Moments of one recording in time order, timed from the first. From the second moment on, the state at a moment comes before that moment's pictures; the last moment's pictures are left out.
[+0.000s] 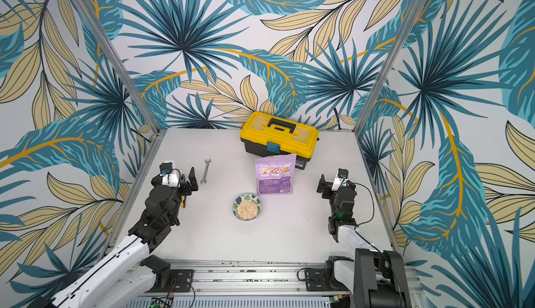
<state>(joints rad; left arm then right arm) -0.38 0.78 0.43 0.20 -0.55 -0.07 0.04 1.17 0.22 0.75 0.09 0.03</state>
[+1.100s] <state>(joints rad) -0.14 1.50 0.29 0.96 -0.21 0.17 0.02 1.53 0.22 1.28 0.04 0.01</state>
